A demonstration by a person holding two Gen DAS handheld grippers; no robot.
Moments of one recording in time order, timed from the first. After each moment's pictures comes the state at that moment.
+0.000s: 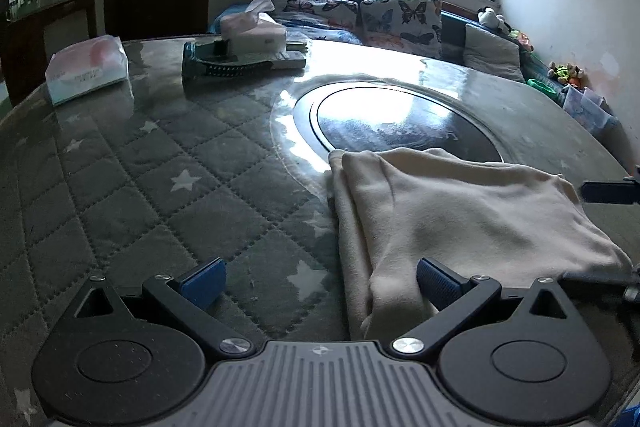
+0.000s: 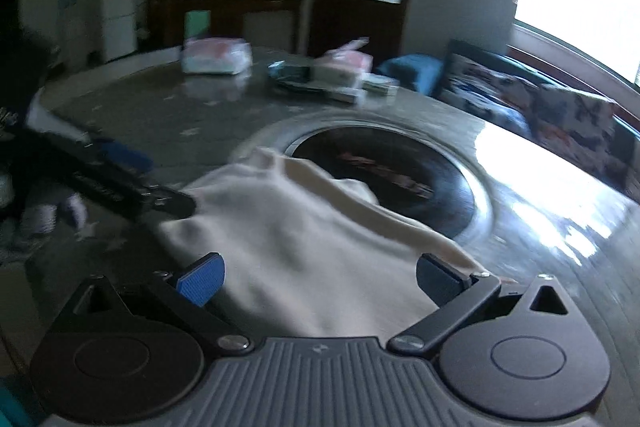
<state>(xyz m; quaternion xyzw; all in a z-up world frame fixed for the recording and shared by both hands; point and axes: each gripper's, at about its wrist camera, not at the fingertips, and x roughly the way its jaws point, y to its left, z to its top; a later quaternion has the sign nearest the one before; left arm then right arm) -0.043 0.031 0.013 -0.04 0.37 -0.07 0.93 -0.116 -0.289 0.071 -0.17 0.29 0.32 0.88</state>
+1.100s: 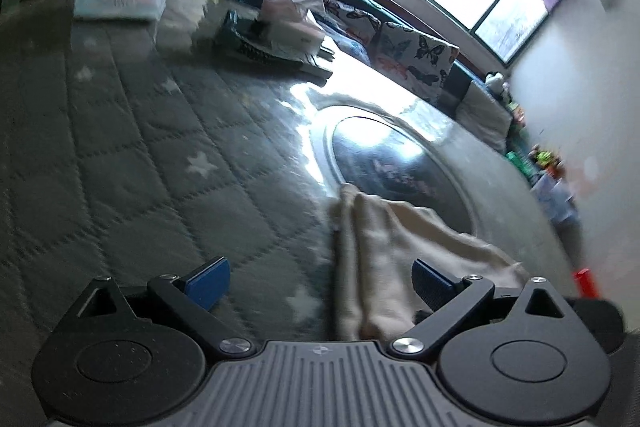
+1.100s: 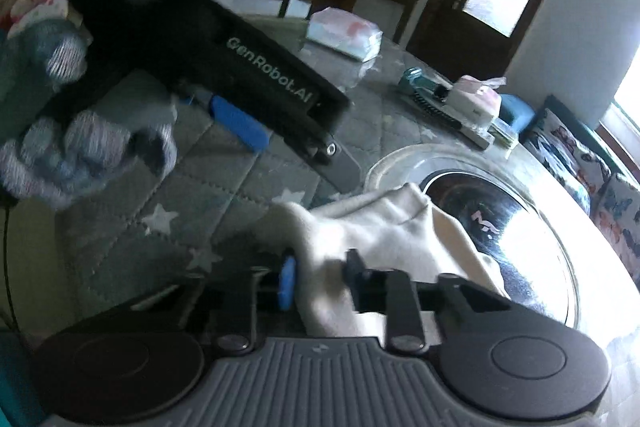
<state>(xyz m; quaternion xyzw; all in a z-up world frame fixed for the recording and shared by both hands) -0.026 0.083 0.020 -0.26 0.38 -0.09 0.88 -0.132 -0.185 0.056 -0.29 0.27 0.41 0.82</state>
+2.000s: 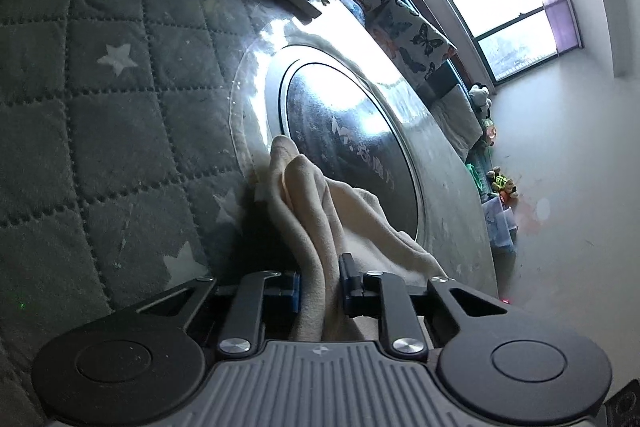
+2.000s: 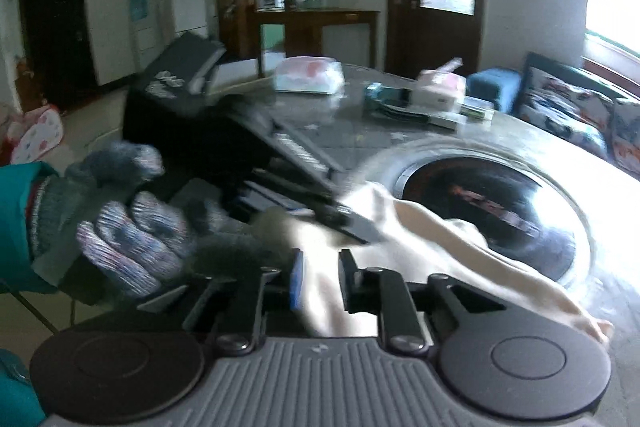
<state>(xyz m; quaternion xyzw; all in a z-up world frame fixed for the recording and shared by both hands) 0.008 0.059 -0.004 -0.39 0.42 -0.12 0.81 -0.129 -0.262 0.085 -0.13 0.29 0.41 0.85</state>
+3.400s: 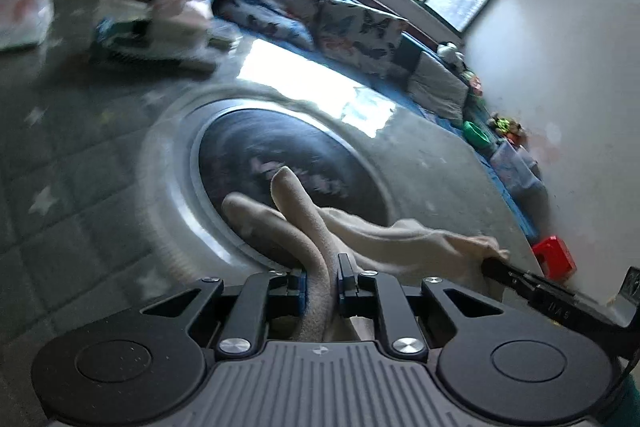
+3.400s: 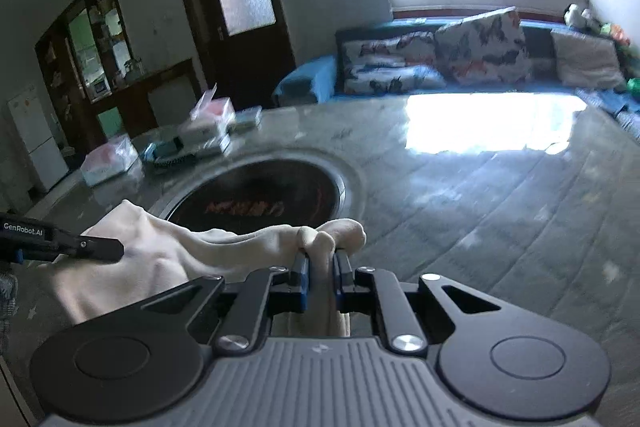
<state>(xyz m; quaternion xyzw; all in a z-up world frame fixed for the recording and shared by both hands) 0.020 -0.017 0.057 -0.20 0.38 -0.16 0.89 -0.055 -0.430 0.090 0.04 0.30 0.19 0.93</state>
